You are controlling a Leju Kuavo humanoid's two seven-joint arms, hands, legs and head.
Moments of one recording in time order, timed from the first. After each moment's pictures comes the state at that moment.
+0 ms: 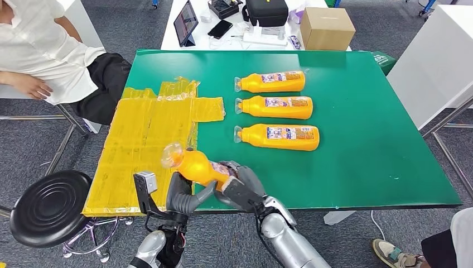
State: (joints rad) left arm -0.10 -0.21 -0.52 -1.24 0.36 0.08 -0.33; right arm -0.32 0.15 0.53 -0.89 0.47 -0.14 -0.41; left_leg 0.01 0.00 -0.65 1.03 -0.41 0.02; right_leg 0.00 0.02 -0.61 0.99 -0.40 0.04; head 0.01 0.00
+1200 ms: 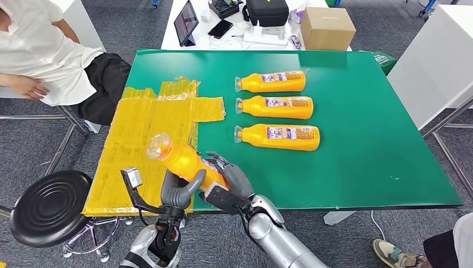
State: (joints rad) left arm -0.12 -0.21 -0.49 -1.27 0.57 -0.06 -0.31; right arm -0.37 0.18 0.67 -0.82 0.48 -0.27 -0.45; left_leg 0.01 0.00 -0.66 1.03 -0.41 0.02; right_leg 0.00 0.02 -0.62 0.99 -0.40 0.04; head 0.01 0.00
